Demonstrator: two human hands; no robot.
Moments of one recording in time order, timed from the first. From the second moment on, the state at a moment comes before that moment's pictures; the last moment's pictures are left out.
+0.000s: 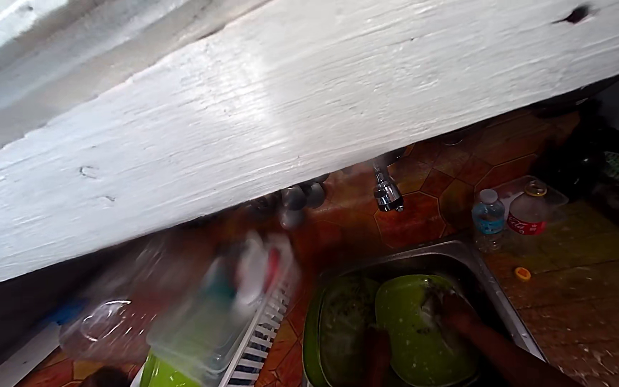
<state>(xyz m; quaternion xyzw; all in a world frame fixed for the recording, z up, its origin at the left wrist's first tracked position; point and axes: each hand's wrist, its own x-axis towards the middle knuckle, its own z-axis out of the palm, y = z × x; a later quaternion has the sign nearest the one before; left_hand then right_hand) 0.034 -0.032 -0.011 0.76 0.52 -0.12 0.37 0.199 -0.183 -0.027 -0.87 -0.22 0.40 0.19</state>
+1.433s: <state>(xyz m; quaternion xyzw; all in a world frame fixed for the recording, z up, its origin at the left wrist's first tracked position) 0.025 -0.072 0.110 0.83 0.40 0.00 0.38 0.154 -0.135 0.033 -0.71 -0.52 0.02 0.48</state>
